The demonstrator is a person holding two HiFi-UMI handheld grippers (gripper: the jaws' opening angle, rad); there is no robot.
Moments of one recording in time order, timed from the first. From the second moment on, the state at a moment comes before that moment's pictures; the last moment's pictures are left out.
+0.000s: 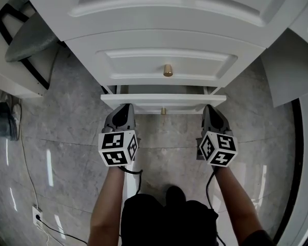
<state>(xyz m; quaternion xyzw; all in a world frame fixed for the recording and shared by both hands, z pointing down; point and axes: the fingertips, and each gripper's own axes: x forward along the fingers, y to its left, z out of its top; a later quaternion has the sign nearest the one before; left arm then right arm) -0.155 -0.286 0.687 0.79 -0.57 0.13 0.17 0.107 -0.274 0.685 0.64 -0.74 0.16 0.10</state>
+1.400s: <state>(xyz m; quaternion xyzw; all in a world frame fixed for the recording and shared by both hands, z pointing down) -0.154 -0.322 0.690 0.78 -0.59 0.11 0.18 0.108 -0.306 0.686 0.65 -0.74 0.11 0.12</state>
